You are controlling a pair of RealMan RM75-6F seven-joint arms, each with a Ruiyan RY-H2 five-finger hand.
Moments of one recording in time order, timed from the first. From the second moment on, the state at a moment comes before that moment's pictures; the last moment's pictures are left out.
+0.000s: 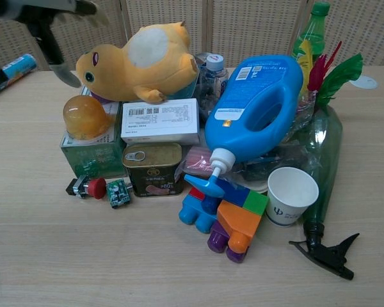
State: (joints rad) left arm -1.00 -1.25 -0.31 -2.02 0.29 1.22 1.00; right arm 0.03 -1.07 0.09 -1.83 -1.57 1.60 -0.03
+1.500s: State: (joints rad) left arm -1.09 -1.22 -0.36 -1.94 0.69 1.47 1.11; right arm 0.04 -1.07 0.08 -1.84 -1.57 1.57 -0.04
